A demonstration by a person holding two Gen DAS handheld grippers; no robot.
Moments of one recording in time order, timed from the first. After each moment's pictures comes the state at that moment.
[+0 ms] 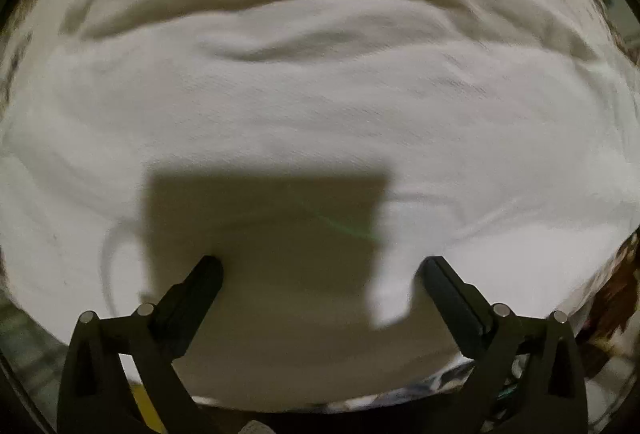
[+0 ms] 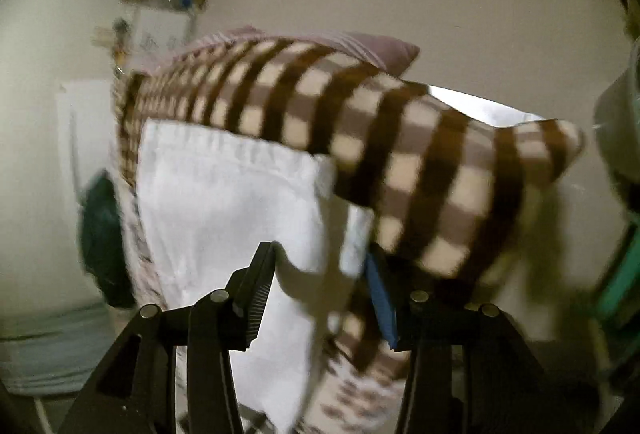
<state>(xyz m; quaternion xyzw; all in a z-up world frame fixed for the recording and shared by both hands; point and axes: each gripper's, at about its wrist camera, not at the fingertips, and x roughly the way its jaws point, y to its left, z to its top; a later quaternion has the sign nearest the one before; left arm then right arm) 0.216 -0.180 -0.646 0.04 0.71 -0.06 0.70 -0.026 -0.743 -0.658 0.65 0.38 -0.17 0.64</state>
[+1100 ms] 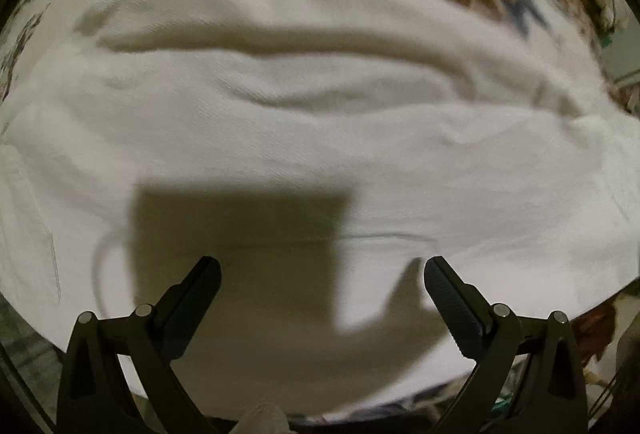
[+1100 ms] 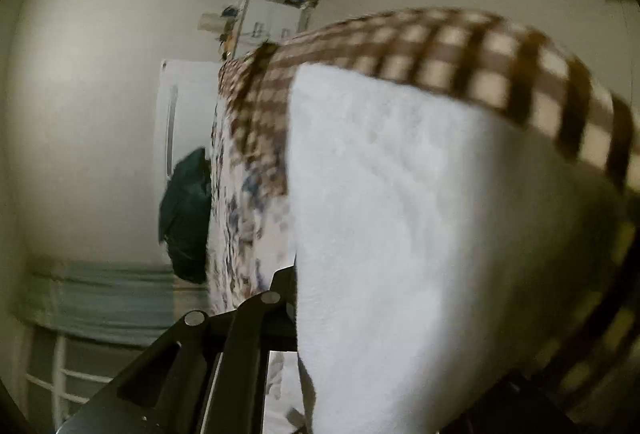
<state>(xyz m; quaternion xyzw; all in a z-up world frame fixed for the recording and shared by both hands) 0.188 -0.159 -0.609 -0.02 0.69 -0.05 0.72 0.048 -0.599 -0.615 0.60 0.32 -0.05 0.73</state>
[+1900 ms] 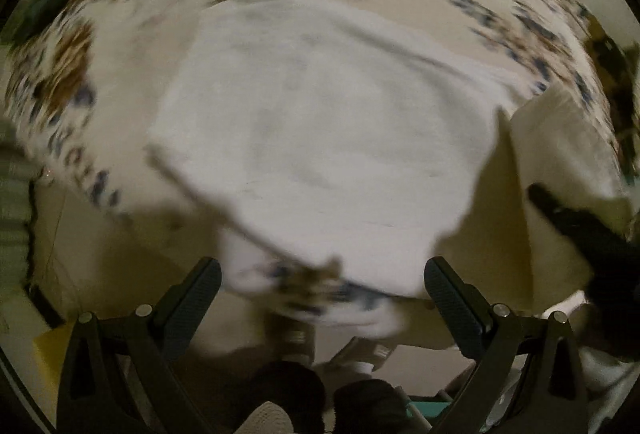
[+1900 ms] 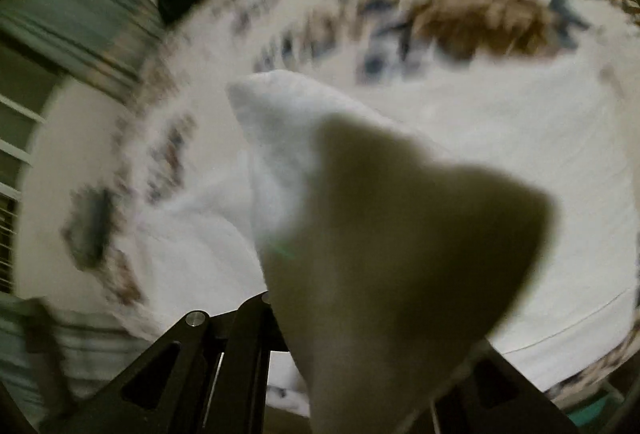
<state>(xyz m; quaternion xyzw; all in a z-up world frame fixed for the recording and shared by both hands) 0.077 0.146 -0.542 -0.17 0.64 0.10 0.74 0.127 -0.097 -0.621 0.22 0.58 0.09 0.78</state>
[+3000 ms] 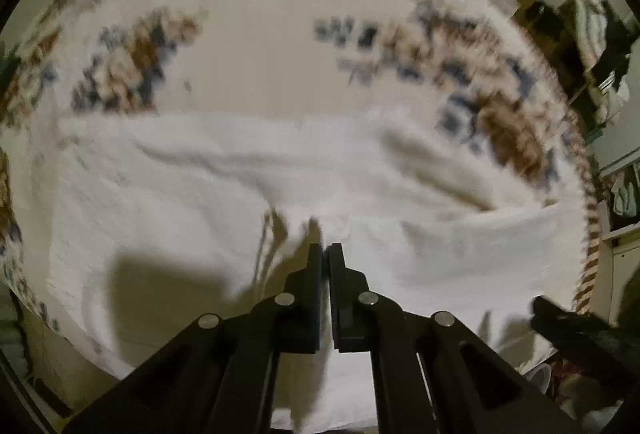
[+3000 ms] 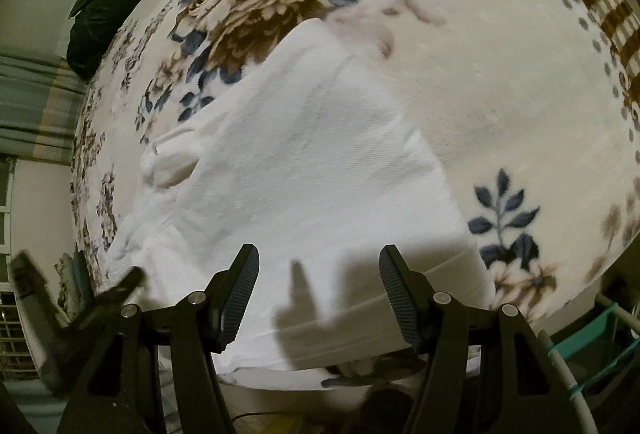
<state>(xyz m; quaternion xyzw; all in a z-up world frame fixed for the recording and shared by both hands) 0.174 0.040 -0.524 -0.10 0.56 -0.03 0.82 0.118 -0.284 -0.619 0.33 0.60 -0.02 0.73</state>
